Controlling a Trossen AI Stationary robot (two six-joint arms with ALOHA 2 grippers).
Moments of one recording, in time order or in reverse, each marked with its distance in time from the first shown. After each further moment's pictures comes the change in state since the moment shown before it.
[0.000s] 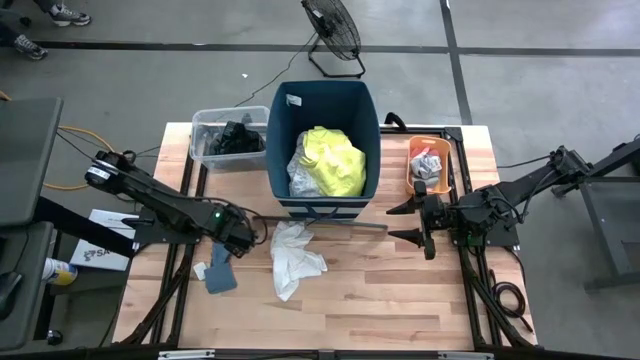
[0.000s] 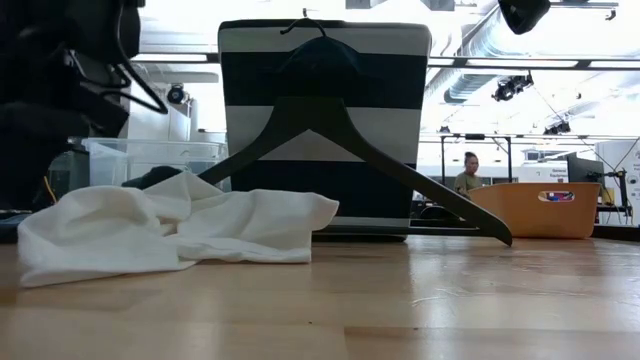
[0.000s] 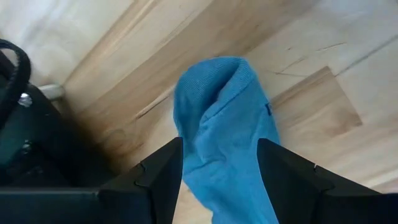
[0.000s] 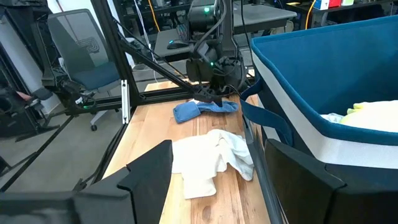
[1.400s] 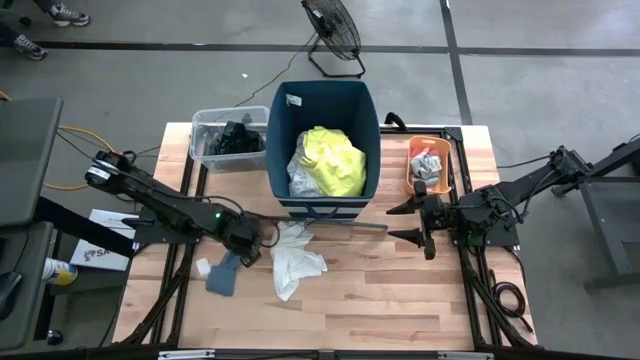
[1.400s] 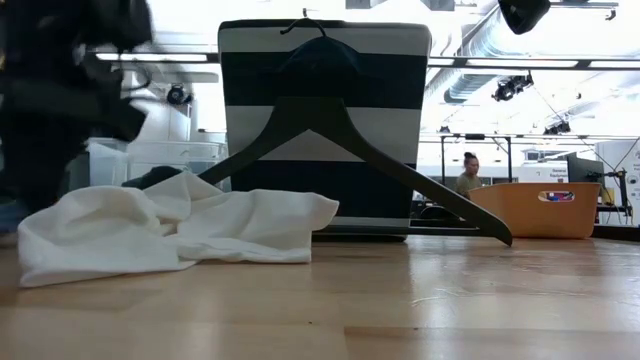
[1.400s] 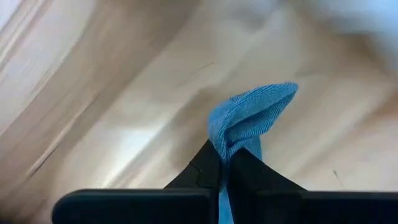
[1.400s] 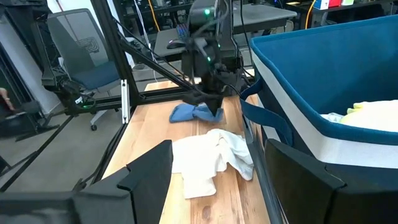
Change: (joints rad) left arm 0.000 0.003 -0.037 0.290 0.048 0.149; right arm 0.000 0.000 0.000 0.000 0.000 0.000
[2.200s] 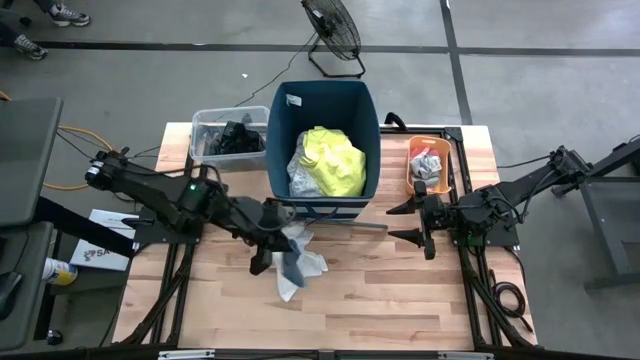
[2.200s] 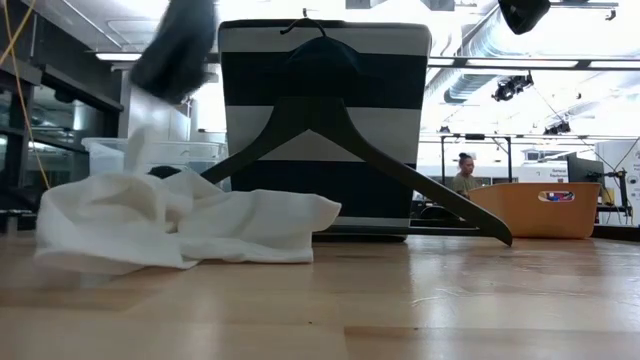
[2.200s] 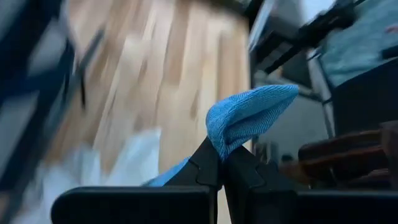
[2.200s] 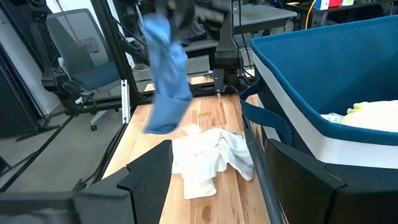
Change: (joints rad) left arm 0.000 -0.001 0.670 0.110 0.004 0.553; right arm 0.000 0.000 0.000 0.000 0.000 0.000
